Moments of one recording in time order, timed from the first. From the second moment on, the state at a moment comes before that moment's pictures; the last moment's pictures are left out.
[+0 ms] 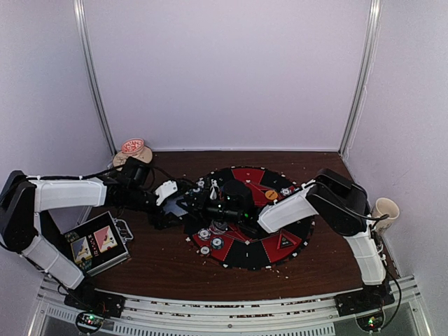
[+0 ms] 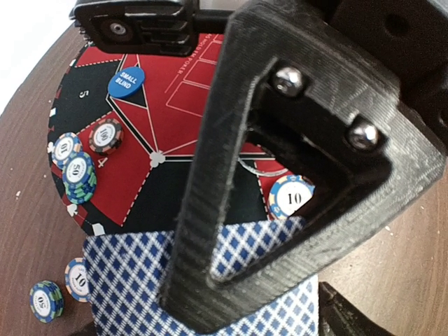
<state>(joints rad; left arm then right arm) -0.52 1.47 0.84 -0.25 0.44 0.57 0.97 2.26 1.33 0.88 -0.30 1.38</state>
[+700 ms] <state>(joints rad) -0.49 1.53 0.86 -0.26 0.51 0.57 0.97 2.28 1.34 0.86 -0.29 1.36</state>
